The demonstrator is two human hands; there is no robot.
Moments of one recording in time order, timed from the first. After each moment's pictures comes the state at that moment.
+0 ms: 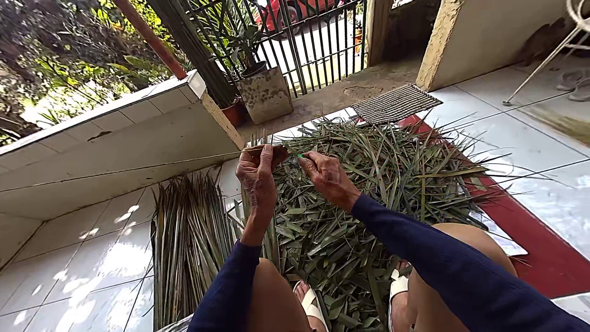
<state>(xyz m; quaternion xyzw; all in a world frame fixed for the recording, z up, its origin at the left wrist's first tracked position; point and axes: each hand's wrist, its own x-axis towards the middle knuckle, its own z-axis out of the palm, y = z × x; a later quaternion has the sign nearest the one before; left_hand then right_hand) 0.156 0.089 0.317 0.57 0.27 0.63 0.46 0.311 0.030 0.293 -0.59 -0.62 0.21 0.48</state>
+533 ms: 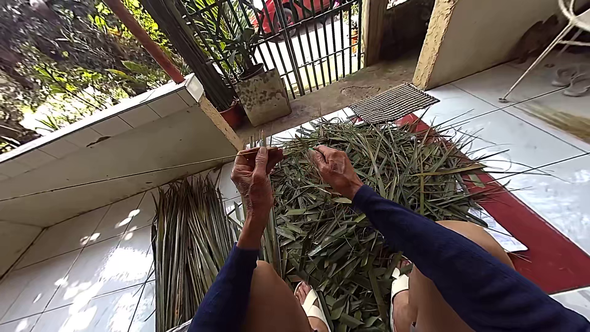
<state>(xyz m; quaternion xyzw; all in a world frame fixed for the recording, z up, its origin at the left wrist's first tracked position) 0.150 0.090 0.319 0.57 0.26 0.63 0.46 0.337 0.048 0.282 -0.64 -0.58 0.19 0.46</state>
